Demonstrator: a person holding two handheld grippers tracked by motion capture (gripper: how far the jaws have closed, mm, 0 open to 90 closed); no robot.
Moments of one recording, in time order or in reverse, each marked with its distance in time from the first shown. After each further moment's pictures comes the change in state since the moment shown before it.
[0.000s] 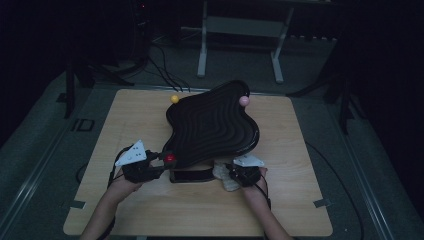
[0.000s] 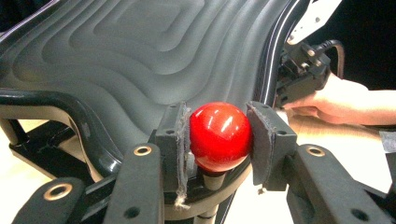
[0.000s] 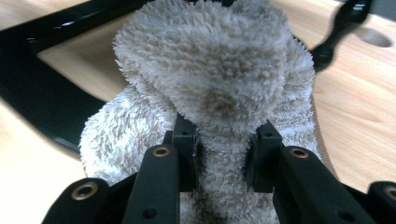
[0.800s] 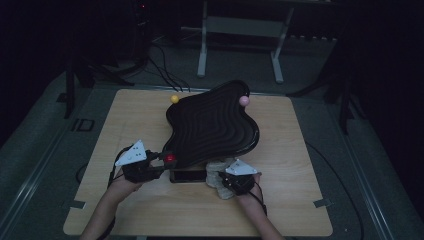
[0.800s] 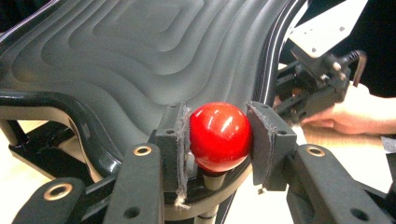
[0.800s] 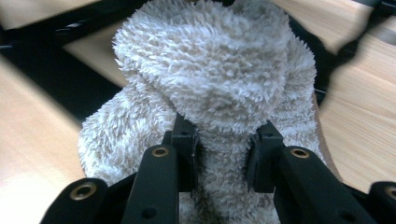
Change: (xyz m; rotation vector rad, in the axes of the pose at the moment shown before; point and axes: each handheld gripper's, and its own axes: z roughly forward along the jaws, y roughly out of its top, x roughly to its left) left arm 0.000 0.000 0.000 -0.001 -0.002 0.000; right arm 0.025 -0.001 -0.007 0.012 0.055 -0.055
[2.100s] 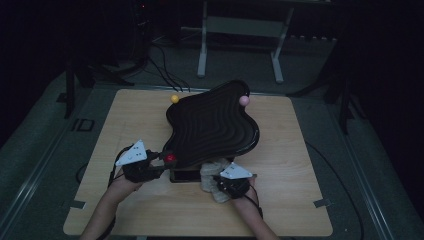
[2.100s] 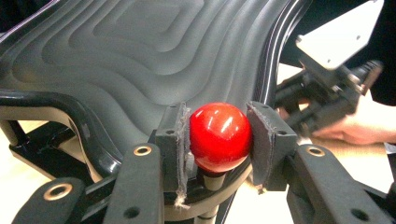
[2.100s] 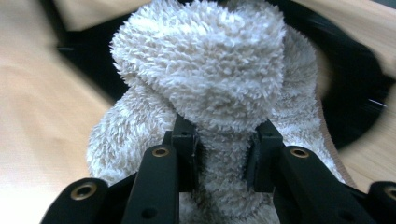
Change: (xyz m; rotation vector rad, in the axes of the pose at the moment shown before) left arm 0.000 0.000 0.001 0.000 0.003 -0.001; right arm 0.029 0.003 0.005 -0.016 0.060 -0.042
